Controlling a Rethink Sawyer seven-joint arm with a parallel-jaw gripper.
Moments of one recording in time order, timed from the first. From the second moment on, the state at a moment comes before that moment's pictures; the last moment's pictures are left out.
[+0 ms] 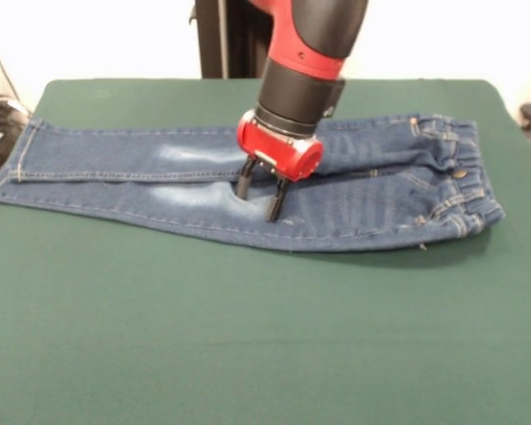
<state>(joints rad) -0.24 -0.43 0.16 2.09 0.79 -0.56 1.48</state>
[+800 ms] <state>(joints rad) -0.19 -0.43 0.03 2.00 0.70 -0.28 1.48</state>
